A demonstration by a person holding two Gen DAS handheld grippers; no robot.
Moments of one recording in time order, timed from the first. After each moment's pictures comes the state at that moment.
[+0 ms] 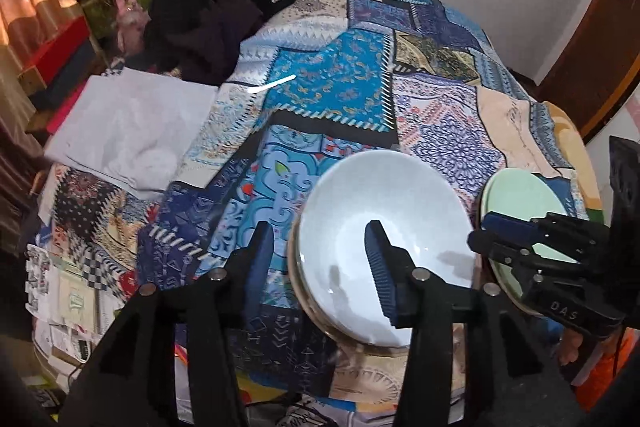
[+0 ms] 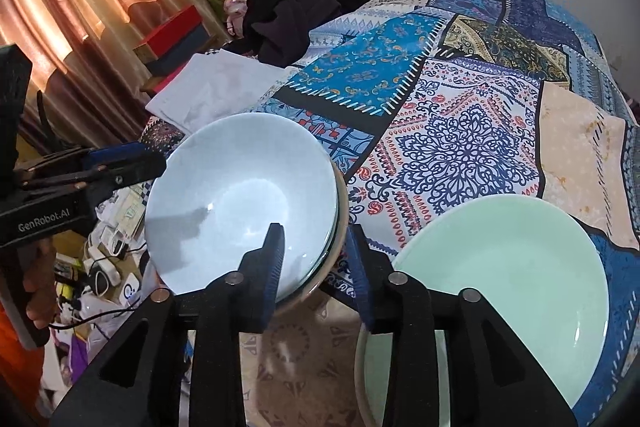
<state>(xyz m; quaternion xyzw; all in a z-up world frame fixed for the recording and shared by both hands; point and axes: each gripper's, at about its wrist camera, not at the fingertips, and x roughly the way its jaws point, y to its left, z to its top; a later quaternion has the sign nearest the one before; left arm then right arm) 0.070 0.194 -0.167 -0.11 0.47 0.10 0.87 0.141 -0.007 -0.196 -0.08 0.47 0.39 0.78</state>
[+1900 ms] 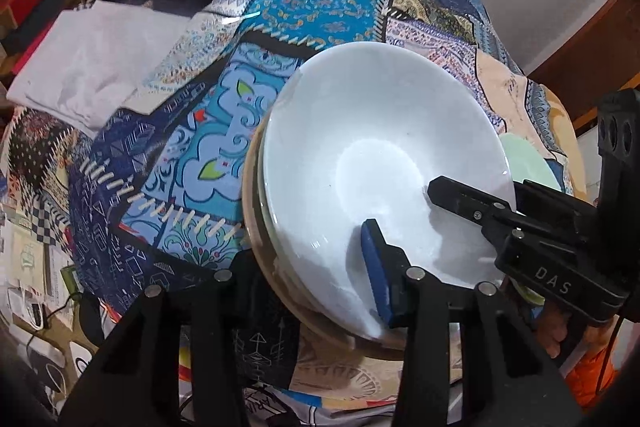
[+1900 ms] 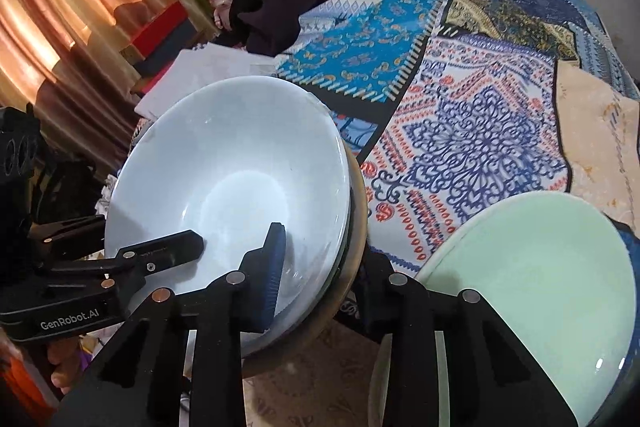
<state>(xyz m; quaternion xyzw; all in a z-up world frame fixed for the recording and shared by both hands) 0.076 0.184 -0.224 -0.19 0.53 0.05 0.83 0.159 0.010 -0.217 -0.06 0.50 0.38 0.77</state>
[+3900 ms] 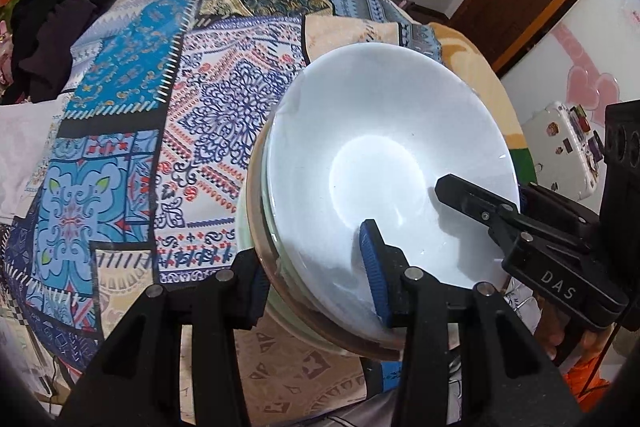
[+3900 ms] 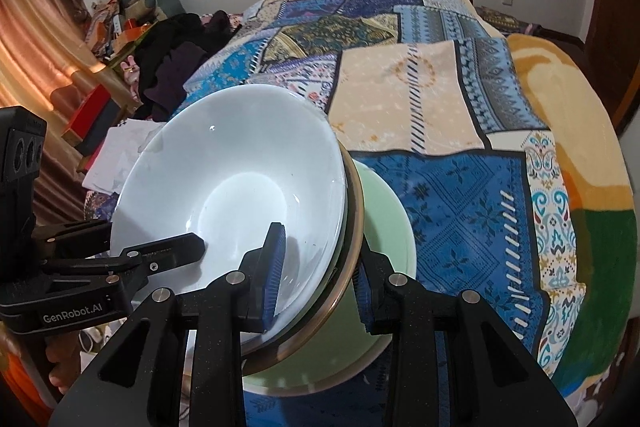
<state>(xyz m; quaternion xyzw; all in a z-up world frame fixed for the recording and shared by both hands) 0.148 0.012 -0.191 -0.10 0.54 -0.09 0.83 0.175 -0.168 -0.191 0.02 0.48 0.25 0.84</state>
